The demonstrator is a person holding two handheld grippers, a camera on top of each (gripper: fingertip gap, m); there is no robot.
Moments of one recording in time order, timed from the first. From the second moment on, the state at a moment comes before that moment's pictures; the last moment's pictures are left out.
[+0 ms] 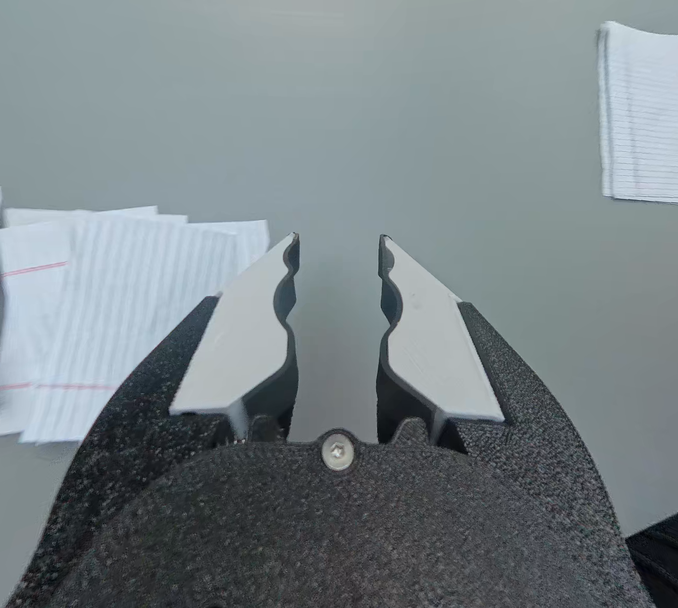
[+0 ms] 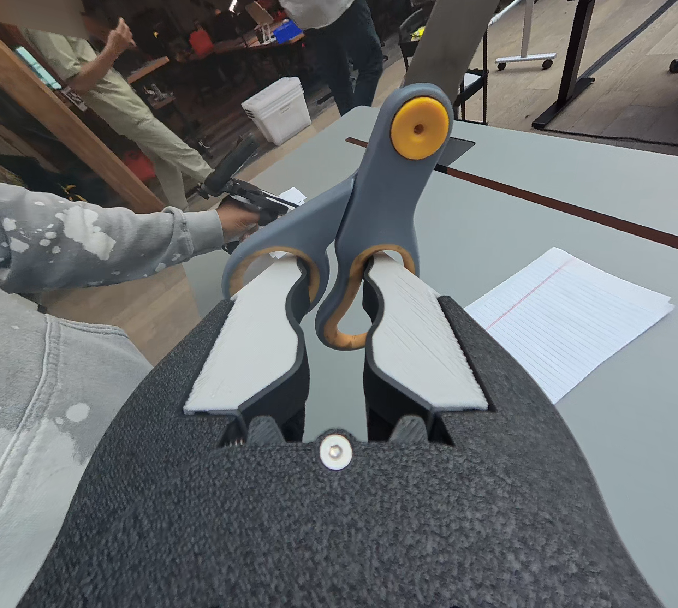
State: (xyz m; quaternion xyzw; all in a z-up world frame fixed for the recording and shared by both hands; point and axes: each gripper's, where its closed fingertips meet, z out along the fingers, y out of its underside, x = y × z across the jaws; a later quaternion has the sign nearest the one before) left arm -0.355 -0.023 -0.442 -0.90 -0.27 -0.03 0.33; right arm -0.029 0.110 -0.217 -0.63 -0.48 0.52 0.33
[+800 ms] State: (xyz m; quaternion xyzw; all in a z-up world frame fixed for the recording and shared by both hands) left arm 0.032 0.203 -0.187 -0.77 0.01 -0.47 0.43; right arm 0.035 0.198 -0.247 -0.58 -0.60 0.38 0.40
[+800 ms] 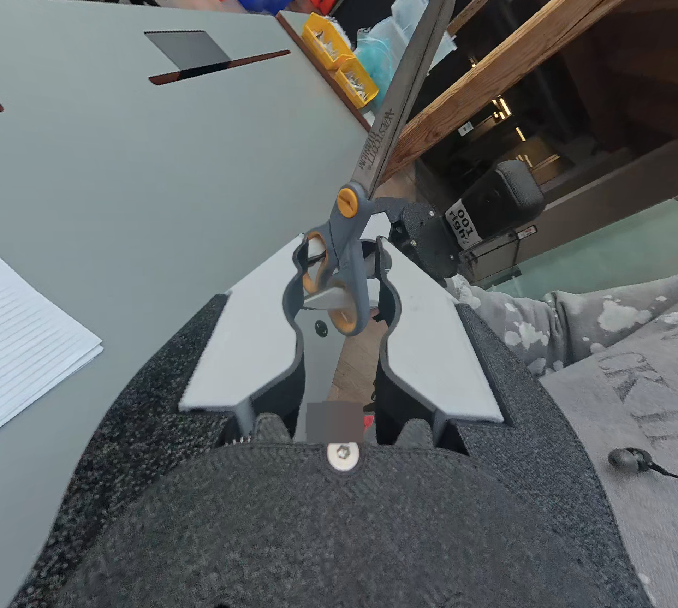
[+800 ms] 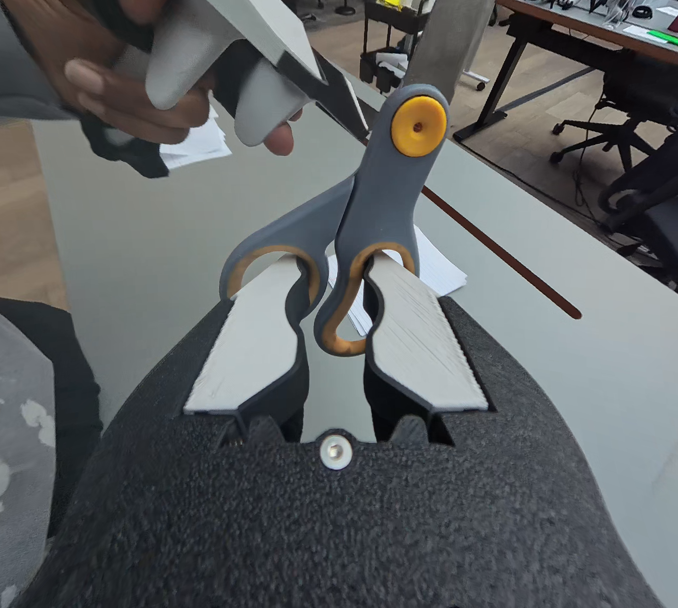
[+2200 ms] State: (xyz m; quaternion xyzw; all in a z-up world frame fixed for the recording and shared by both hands) left arm -0.024 0.213 -0.197 -0.80 -0.11 -0.31 0.49; right arm 0.027 0.206 -0.238 -0.56 -0.53 0.49 0.40
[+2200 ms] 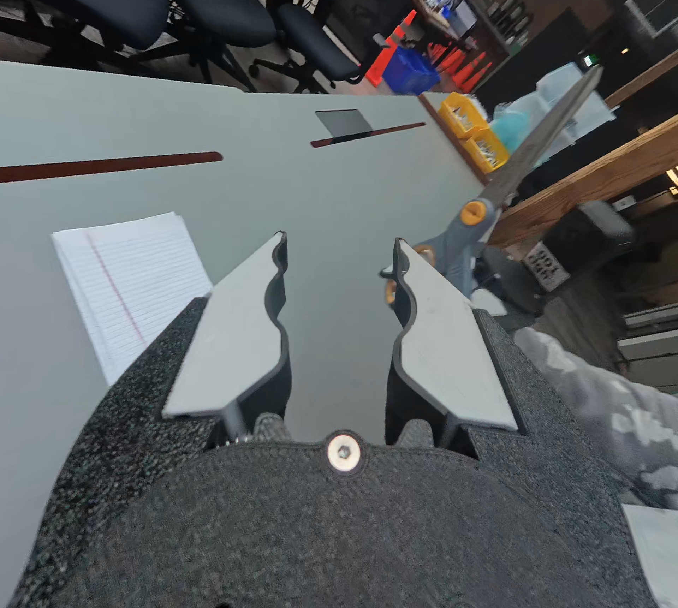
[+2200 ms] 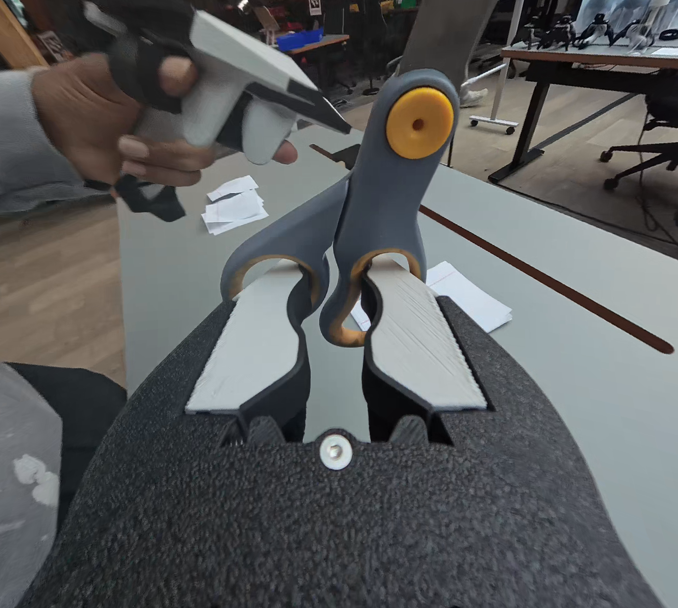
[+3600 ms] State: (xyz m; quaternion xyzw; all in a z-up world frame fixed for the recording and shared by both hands) left arm -0.092 0.311 -0.501 -0.93 0.25 -0.08 0.25; right arm 0.104 0.270 -0.239 -0.62 -0.53 0.49 0.31
